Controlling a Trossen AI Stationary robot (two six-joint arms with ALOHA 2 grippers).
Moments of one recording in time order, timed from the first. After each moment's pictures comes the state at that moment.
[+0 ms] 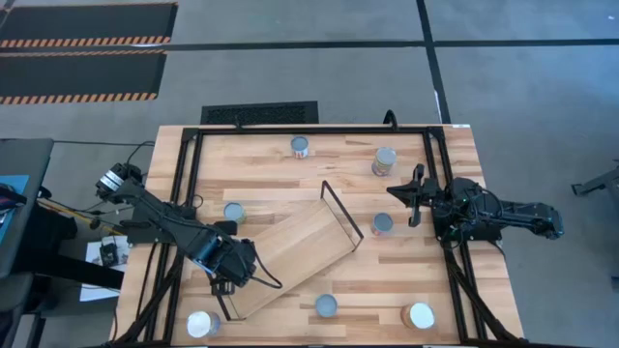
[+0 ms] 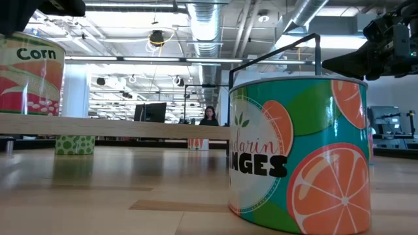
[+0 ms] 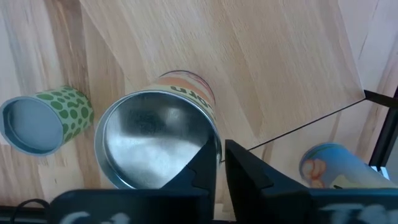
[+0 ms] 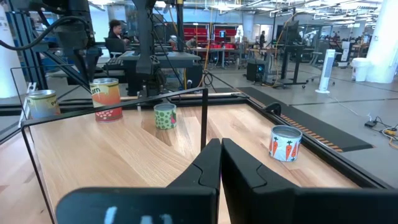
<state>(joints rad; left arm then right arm) -0.58 1.54 1.34 -1.32 -0.03 -0.65 -0.17 0.00 0.00 0.04 0.05 -0.01</state>
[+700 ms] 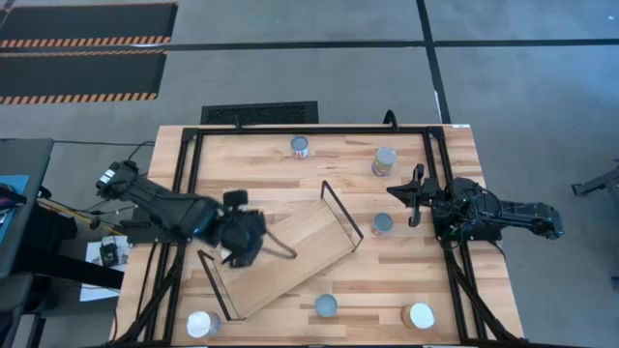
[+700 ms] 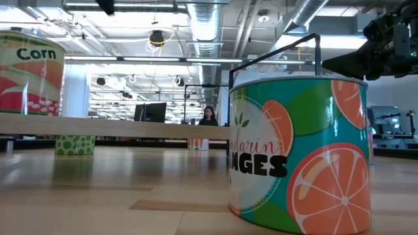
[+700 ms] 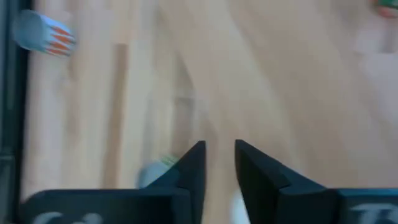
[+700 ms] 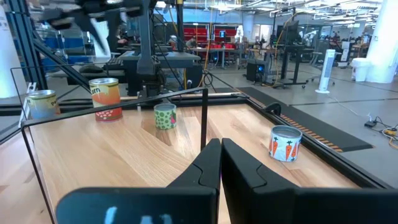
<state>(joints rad) -0.41 1.52 1.55 -1.39 -0.36 -0.47 -0.17 0.00 0.00 0.04 0.05 -0.01</state>
